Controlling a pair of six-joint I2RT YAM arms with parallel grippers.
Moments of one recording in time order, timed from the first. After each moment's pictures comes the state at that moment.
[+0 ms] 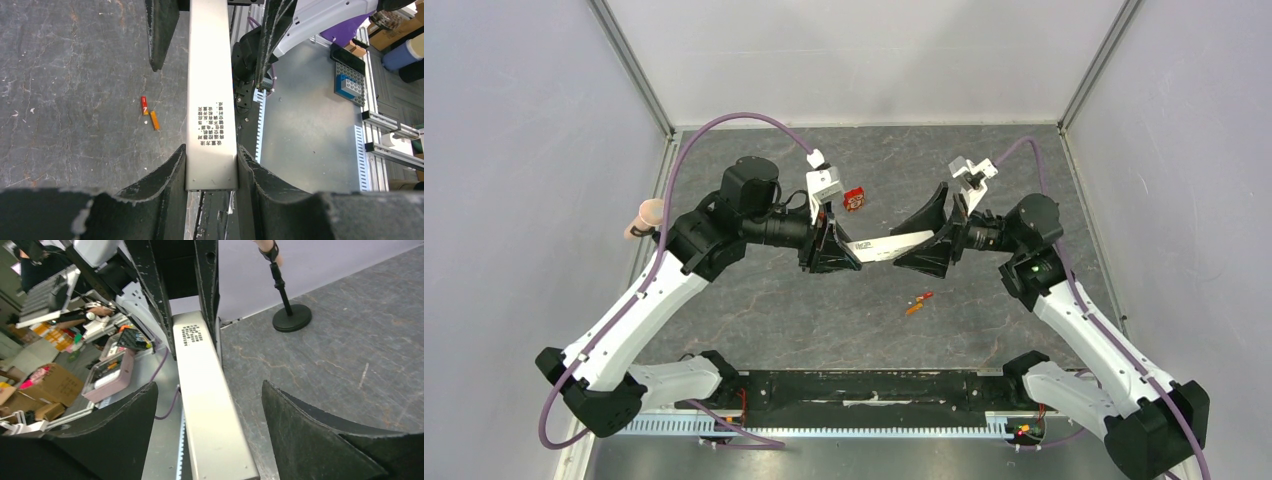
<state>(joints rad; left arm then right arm) -0.71 1.14 1.36 -0.68 0.76 -0.03 0.42 0.96 0.80 0.36 -1.05 0.60</state>
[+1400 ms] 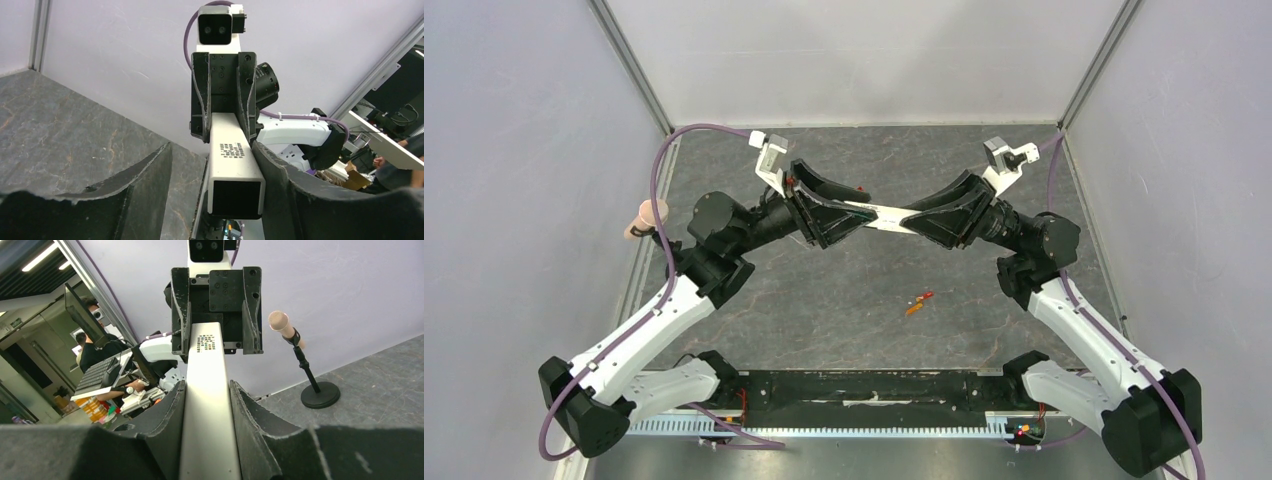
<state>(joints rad) -0.70 1.02 0.98 0.40 0.55 -0.71 0.41 1.00 0.74 0.98 -0.85 1.13</state>
